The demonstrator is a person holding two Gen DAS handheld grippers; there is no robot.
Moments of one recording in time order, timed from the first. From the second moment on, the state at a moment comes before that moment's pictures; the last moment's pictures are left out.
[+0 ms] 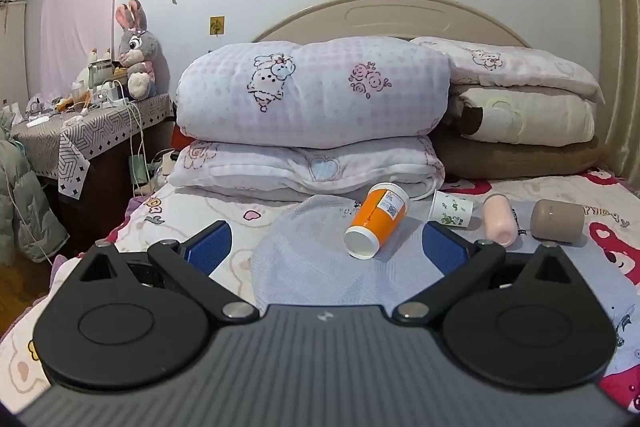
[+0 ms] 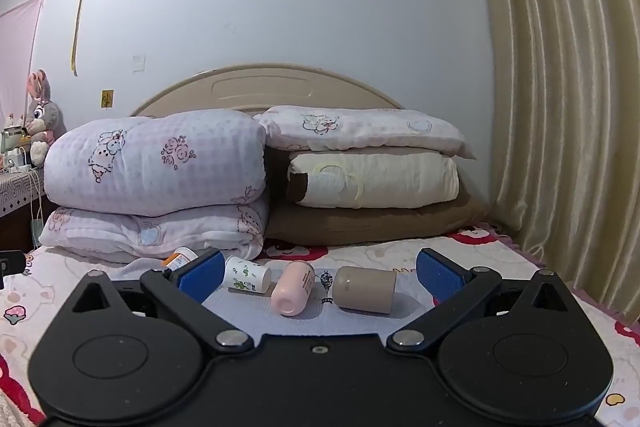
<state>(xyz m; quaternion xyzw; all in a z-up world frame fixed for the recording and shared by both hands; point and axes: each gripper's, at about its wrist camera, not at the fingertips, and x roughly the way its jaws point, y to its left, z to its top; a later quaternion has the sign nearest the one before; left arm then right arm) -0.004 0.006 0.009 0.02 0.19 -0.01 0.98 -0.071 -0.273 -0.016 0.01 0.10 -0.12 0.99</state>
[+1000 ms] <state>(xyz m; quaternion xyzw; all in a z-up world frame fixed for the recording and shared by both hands) -0.004 0.010 0.003 0.00 0.18 -0.02 0.98 -0.069 -0.269 -0.020 0.00 0.10 -0.12 0.99</state>
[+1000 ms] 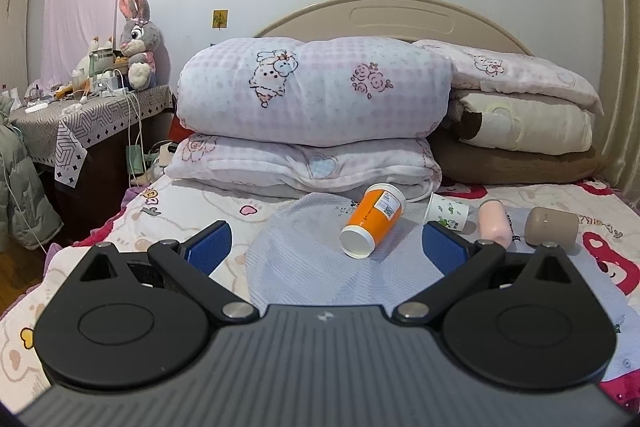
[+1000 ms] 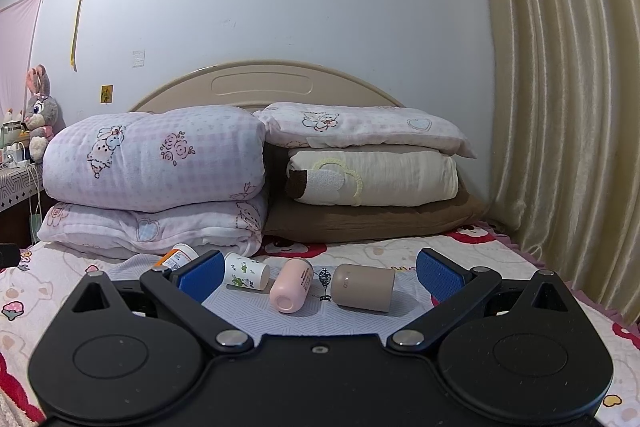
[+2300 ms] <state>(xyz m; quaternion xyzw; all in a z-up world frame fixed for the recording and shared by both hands) 0.090 0.039 0.063 0.03 0.23 -0.09 0.97 -0.005 -0.249 0.007 0.06 0.19 0.12 0.97</state>
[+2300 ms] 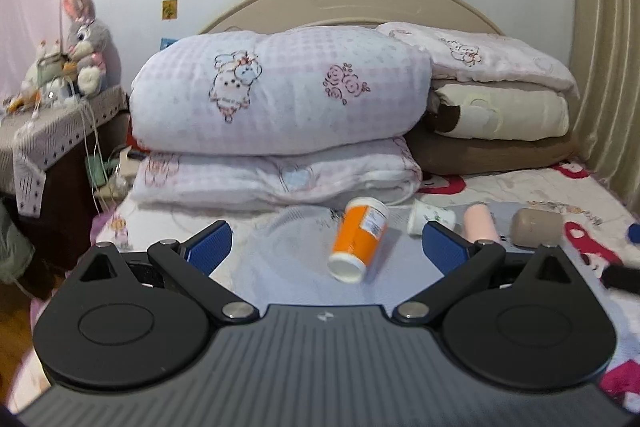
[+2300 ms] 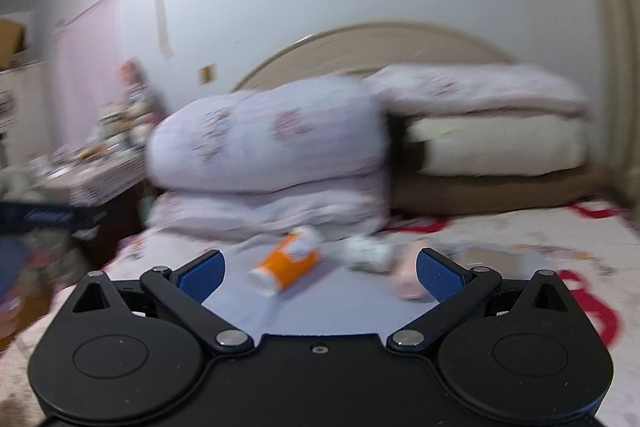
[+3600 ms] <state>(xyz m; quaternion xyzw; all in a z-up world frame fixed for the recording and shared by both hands) 0.352 0.112 -0.112 -0.23 0.40 -0.20 0.86 0.298 -0.141 -0.167 0.23 0.35 0.11 0.90</state>
